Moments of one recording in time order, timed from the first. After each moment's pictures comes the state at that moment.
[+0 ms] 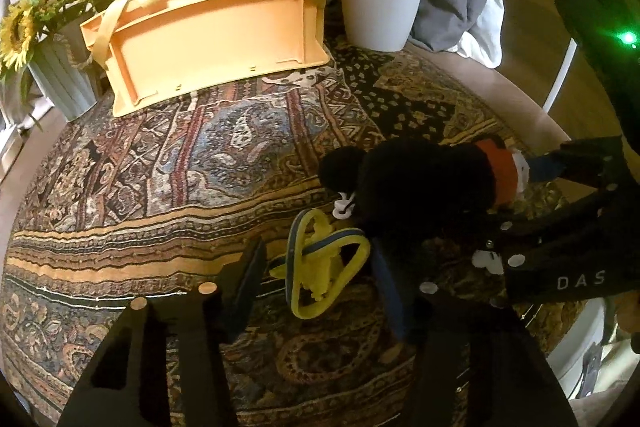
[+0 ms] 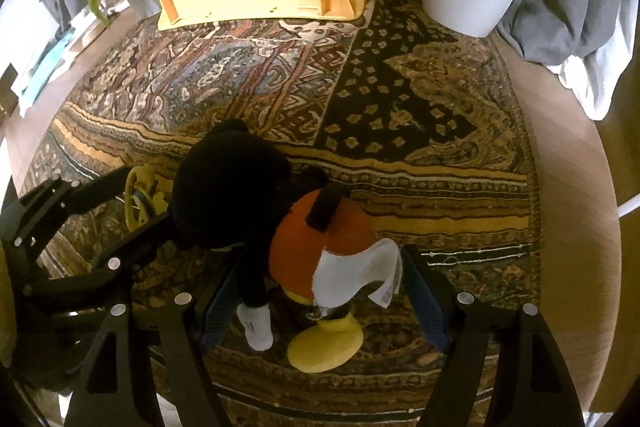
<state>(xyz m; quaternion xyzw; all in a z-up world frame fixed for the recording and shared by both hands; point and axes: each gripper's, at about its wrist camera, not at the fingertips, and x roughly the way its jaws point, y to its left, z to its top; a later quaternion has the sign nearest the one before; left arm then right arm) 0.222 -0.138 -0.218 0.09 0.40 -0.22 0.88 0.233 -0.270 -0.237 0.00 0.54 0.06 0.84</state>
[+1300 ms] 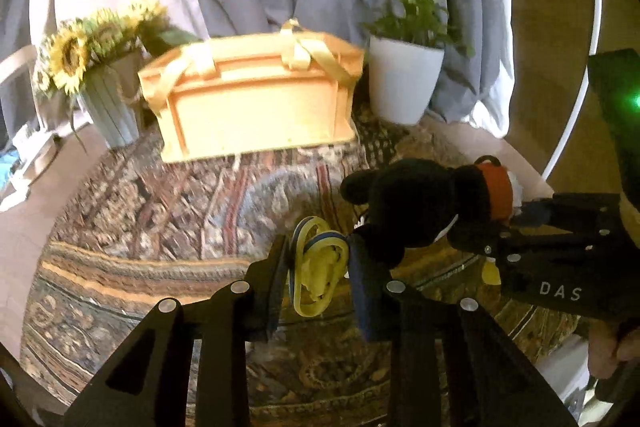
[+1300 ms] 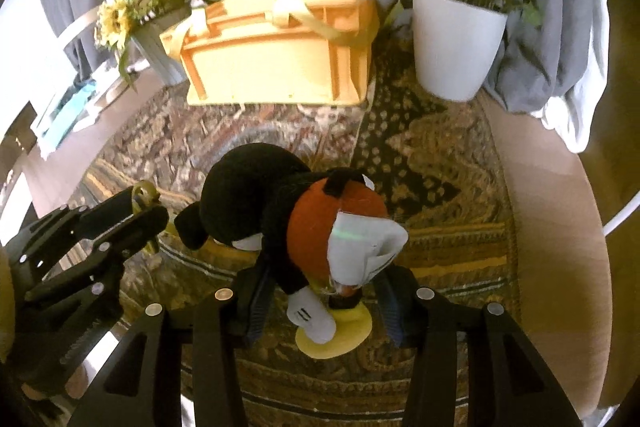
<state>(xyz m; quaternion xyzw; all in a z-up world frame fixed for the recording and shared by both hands) 0.209 -0.119 -0.148 0.04 0.33 -0.17 0.93 0.217 -0.262 -0.172 0.03 0.44 0.06 0.90</state>
